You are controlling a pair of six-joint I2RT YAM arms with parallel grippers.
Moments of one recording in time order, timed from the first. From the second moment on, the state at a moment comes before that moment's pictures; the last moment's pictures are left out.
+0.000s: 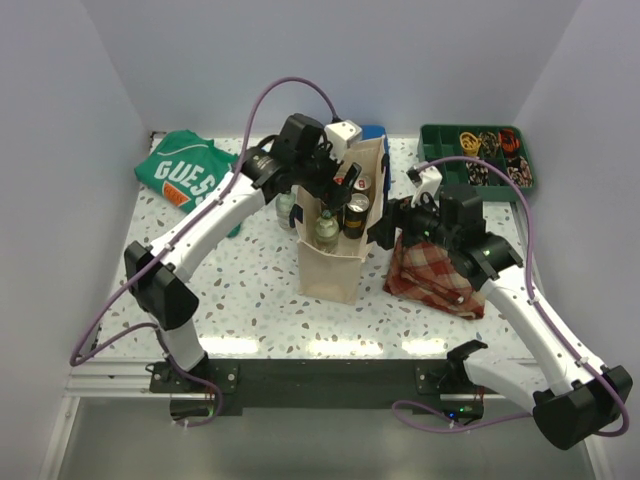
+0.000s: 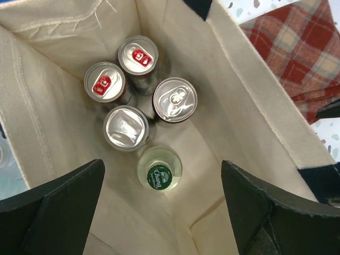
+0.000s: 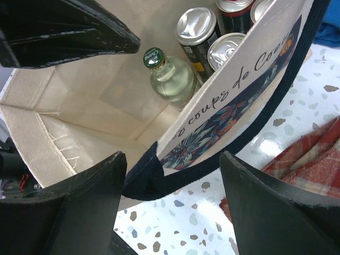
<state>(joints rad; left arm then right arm) -0.68 1.76 1.85 -0.75 0.14 0.04 0.43 1.01 0.99 -0.44 -0.28 0.26</state>
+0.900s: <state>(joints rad) -0.68 1.85 1.85 -0.78 0.13 -0.02 0.42 1.02 0.98 -0.50 -0.49 0.21</state>
